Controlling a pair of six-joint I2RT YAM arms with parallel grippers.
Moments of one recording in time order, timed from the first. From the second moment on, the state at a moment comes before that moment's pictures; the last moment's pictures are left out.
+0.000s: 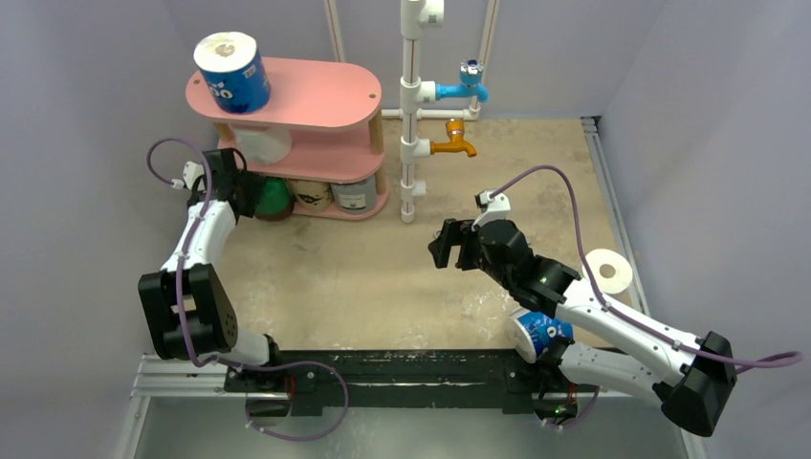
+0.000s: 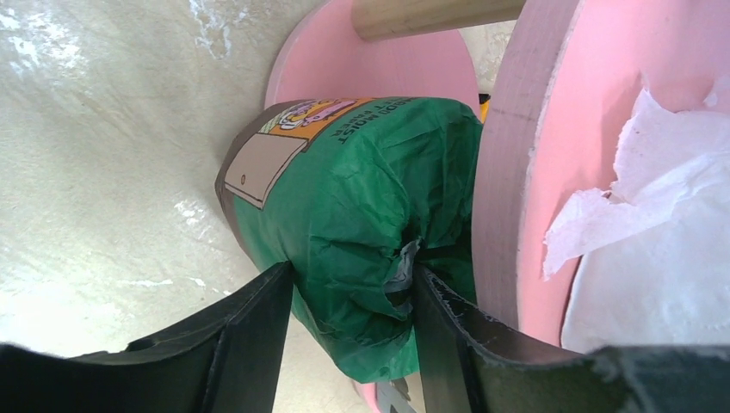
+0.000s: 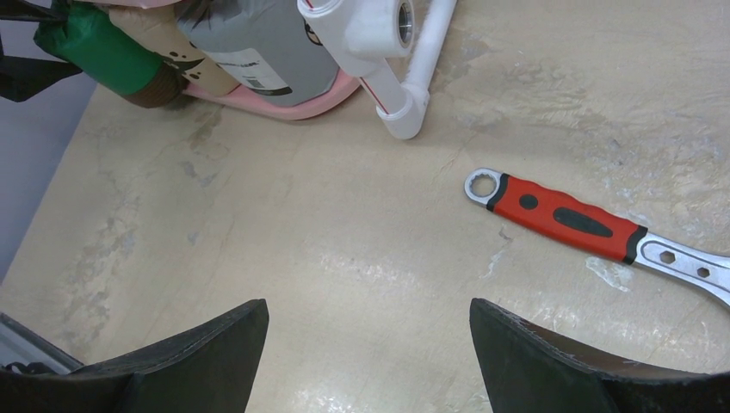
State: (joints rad) left arm 0.20 1.46 1.07 -0.40 -0.13 -1.09; right arm 0.84 0.97 0.74 -0.25 0.29 0.58
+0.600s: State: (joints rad) left arm 0.21 1.53 1.02 -0.14 -0.04 -1.09; right arm 0.84 0.97 0.74 -0.24 0.29 0.58
